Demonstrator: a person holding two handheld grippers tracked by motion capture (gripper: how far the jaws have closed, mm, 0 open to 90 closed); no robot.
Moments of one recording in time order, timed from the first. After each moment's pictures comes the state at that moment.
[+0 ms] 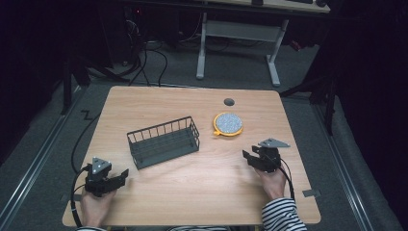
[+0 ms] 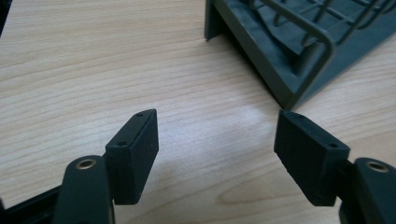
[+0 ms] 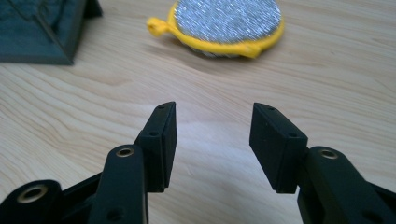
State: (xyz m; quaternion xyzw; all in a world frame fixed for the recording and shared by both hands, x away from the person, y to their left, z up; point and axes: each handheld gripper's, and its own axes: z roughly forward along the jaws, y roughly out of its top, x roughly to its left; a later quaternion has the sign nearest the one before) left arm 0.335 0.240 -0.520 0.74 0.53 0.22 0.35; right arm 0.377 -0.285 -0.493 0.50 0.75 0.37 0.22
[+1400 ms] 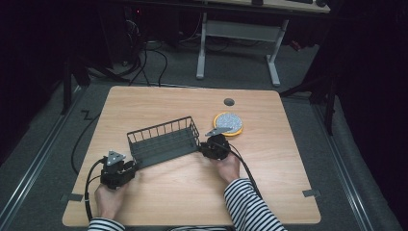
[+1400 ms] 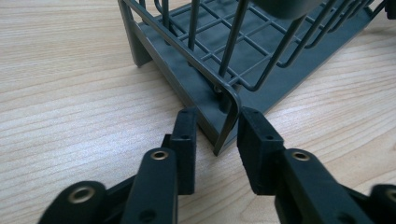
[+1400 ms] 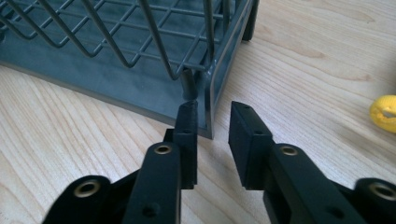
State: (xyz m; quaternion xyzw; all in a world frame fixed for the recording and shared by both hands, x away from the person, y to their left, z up) left arm 0.355 0.204 -0.514 0.75 0.51 0.17 0.38; right arm 0.441 -0.147 -0.511 0.40 0.83 0.37 0.12
